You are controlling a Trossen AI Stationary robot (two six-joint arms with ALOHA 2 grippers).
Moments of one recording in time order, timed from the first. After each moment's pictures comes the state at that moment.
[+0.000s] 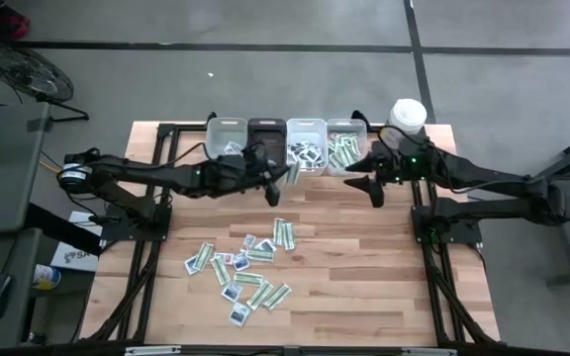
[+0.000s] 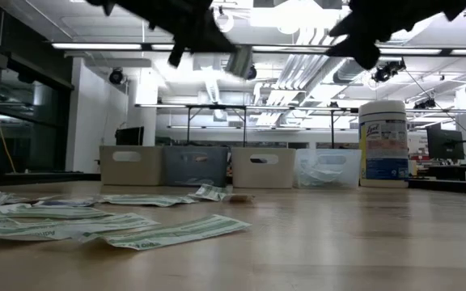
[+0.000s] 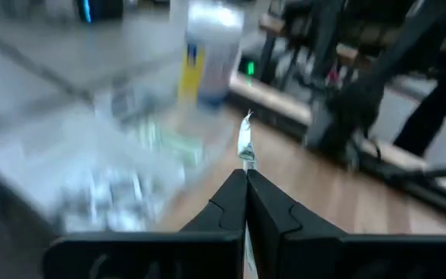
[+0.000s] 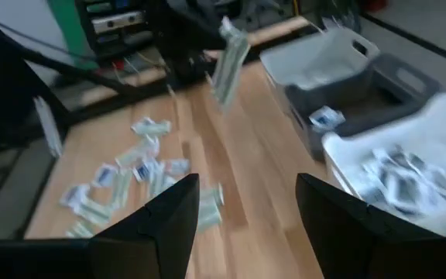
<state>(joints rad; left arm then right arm) 0.05 1.37 0.95 0.18 -0.37 -0.35 -0.33 0.83 0.72 -0.27 -0.23 0.21</state>
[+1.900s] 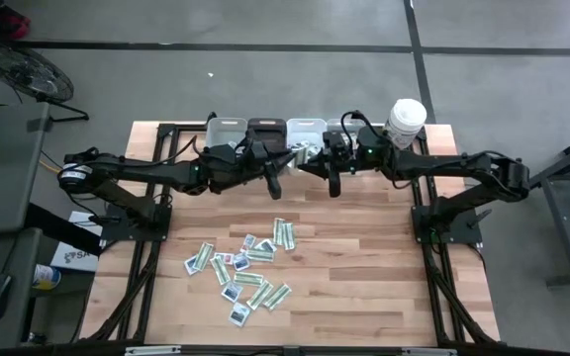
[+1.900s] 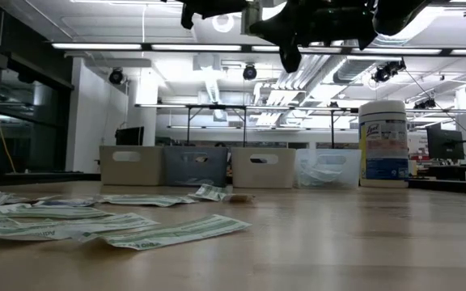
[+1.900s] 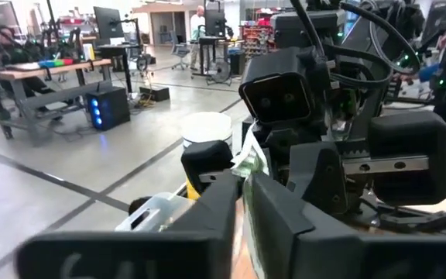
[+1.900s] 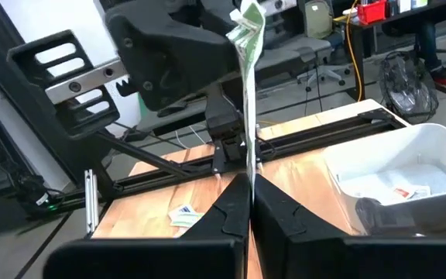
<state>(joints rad) 0.05 1.37 1.04 0.35 -0.39 0.00 -0.33 1.36 0.84 0.45 -0.41 0.28</state>
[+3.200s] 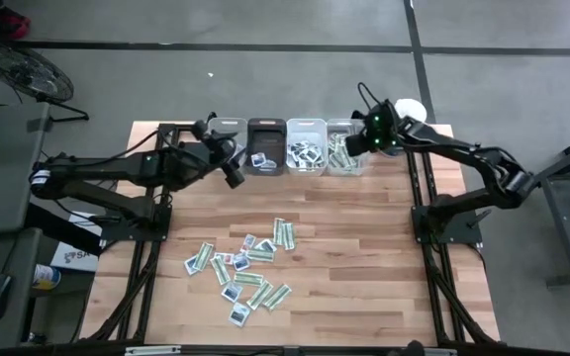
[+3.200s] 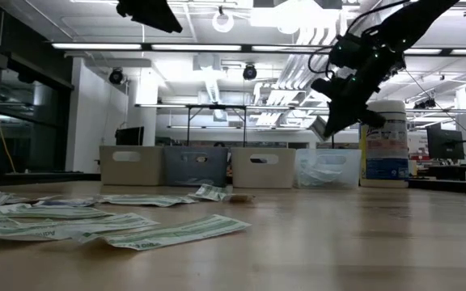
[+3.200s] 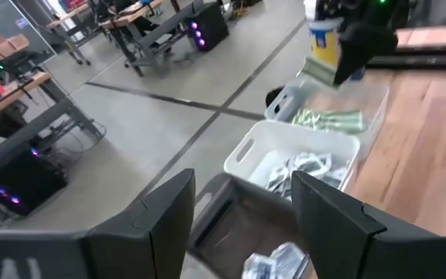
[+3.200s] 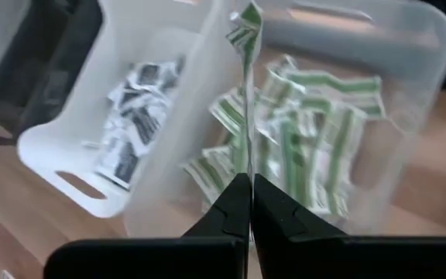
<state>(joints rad) 0.05 1.05 1.03 -0.34 -0.74 0.11 -0.81 1.33 0.84 -0.38 -0.13 0.47</state>
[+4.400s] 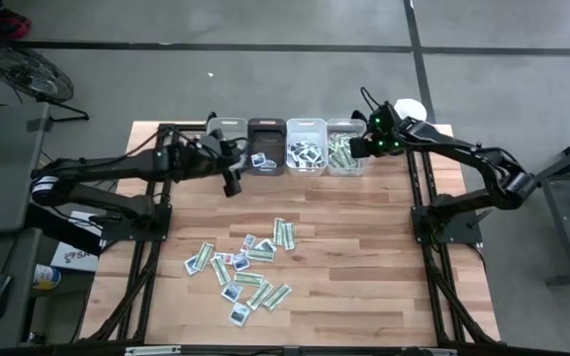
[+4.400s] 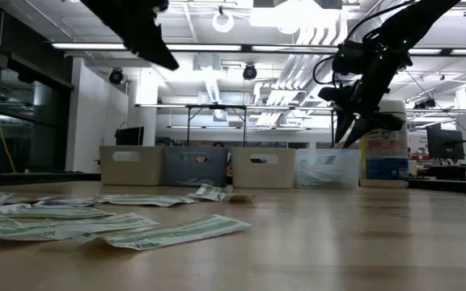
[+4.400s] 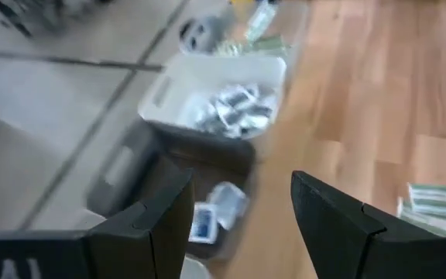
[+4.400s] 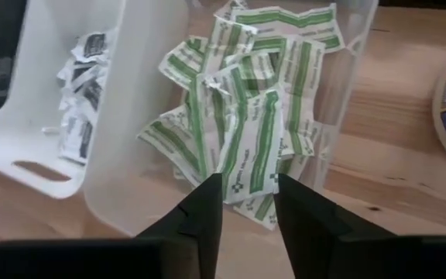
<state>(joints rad) 0.23 1.07 0.92 -0.40 -0.29 0.14 -0.84 1.32 0.84 -0.54 -0.13 0.58</state>
